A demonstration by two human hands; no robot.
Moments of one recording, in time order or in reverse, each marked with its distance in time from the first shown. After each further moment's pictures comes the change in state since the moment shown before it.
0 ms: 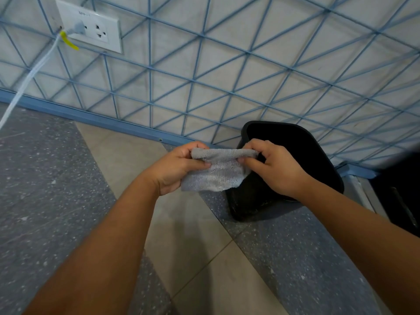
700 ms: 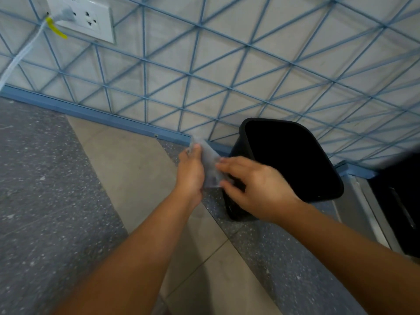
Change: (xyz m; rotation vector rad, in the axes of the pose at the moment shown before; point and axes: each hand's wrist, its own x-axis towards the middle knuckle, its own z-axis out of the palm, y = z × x) left_hand 0.030 -0.030 0.060 -0.344 0.666 -0.095; right_hand -0.021 -0.010 0.033 -0.322 0.030 -0.268
